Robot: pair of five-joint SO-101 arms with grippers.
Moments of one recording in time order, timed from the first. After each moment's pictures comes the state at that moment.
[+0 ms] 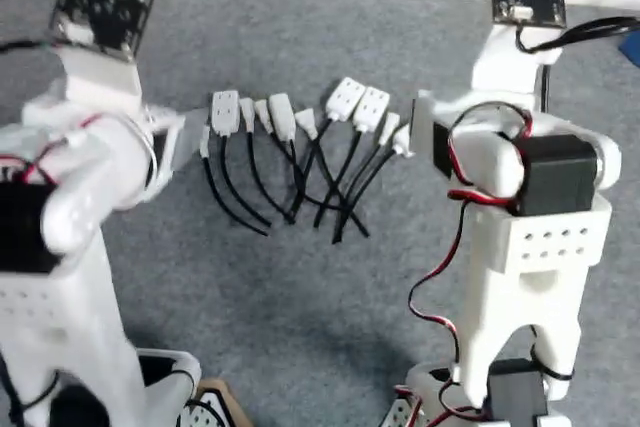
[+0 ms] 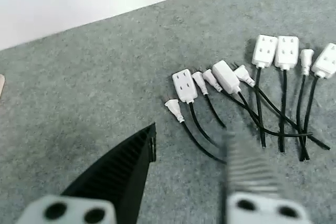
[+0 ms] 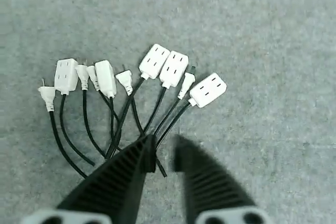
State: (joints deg) left arm -2.8 -28.7 -24.5 101.2 -12.8; right arm -11.9 -17.6 -29.1 99.9 -5.8
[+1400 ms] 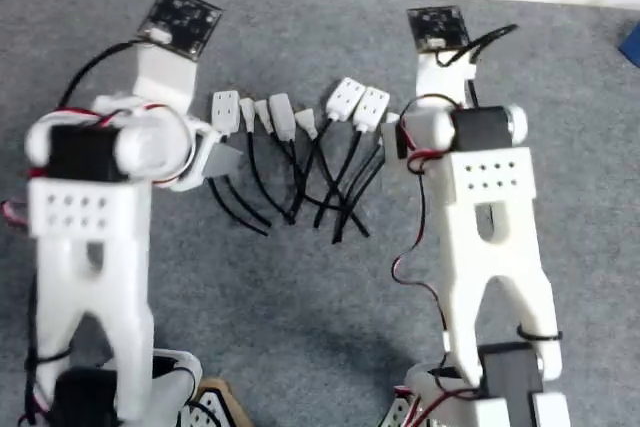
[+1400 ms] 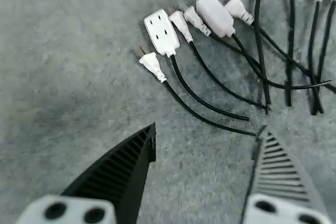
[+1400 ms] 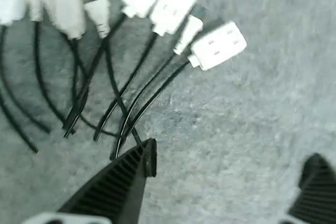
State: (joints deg) left arm -1.9 -24.0 -1.4 90.4 -16.9; right arm -12.4 -11.9 1.0 81.2 -0.5
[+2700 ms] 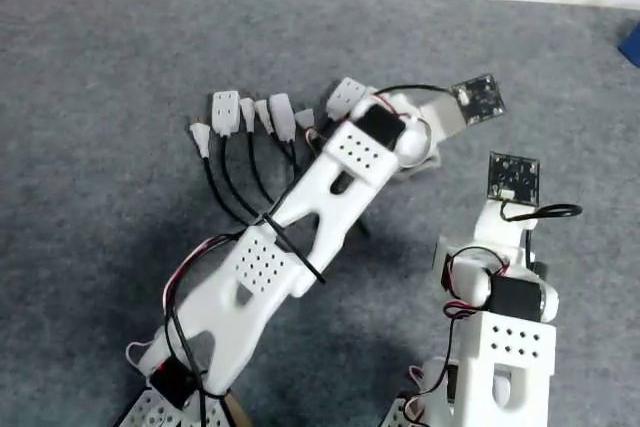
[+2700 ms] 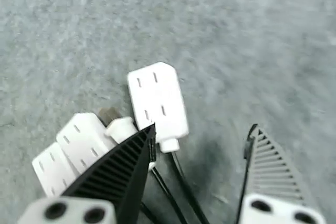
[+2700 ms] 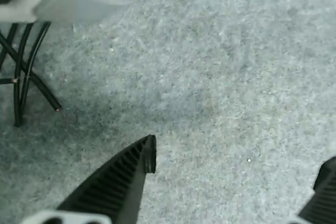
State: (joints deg) left arm 33.2 65.5 -76.2 74.1 -30.5; right arm 5.2 -61.9 64.3 63.3 2.8
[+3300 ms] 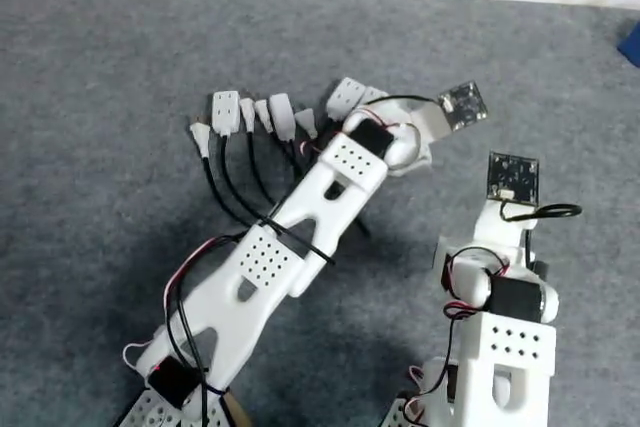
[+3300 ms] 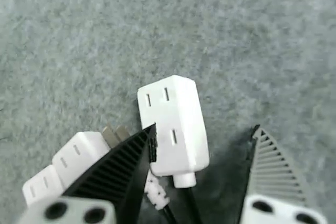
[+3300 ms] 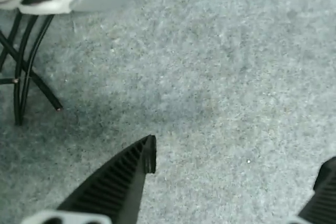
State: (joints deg) left arm 30.9 76.0 -78.4 61.1 -30.8; right arm 5.2 -62.1 64.3 63.3 3.1
